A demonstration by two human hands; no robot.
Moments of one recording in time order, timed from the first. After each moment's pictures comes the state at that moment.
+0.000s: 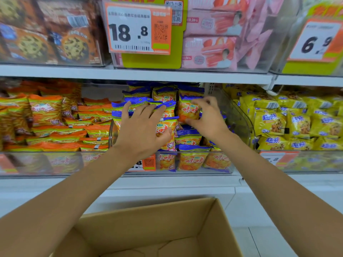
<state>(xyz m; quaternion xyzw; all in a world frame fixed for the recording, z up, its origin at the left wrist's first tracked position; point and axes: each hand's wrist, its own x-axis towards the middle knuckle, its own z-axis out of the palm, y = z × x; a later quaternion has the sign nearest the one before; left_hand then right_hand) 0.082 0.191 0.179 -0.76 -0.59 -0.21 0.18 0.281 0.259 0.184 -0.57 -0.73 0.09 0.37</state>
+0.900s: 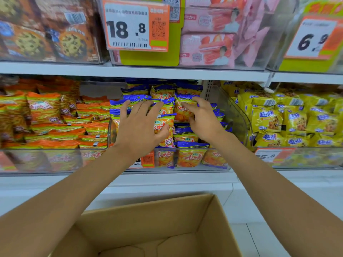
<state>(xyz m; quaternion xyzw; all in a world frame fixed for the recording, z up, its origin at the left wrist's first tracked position) 0.083 0.193 0.175 -0.74 -0.60 -0.24 0.18 0.282 0.259 0.175 -0.53 -0.80 0.01 0.28</state>
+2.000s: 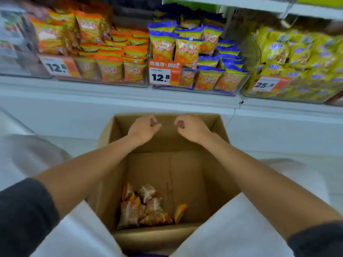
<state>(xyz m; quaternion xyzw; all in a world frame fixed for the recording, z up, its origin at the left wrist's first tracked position) 0.035 0.010 0.046 -0.61 -0.71 -0.22 -0.28 0.230 0.041 0.074 -0.52 -0.83 0.21 0.07</state>
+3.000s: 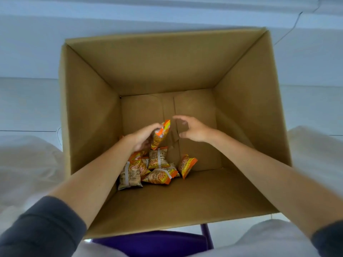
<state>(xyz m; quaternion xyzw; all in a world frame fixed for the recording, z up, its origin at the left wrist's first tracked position) 0.048 -0.055 -0.159 -0.19 -0.67 -0.06 -0.72 0.245 -0.014 -0.125 -0.54 -0.60 0.59 -0.06</state>
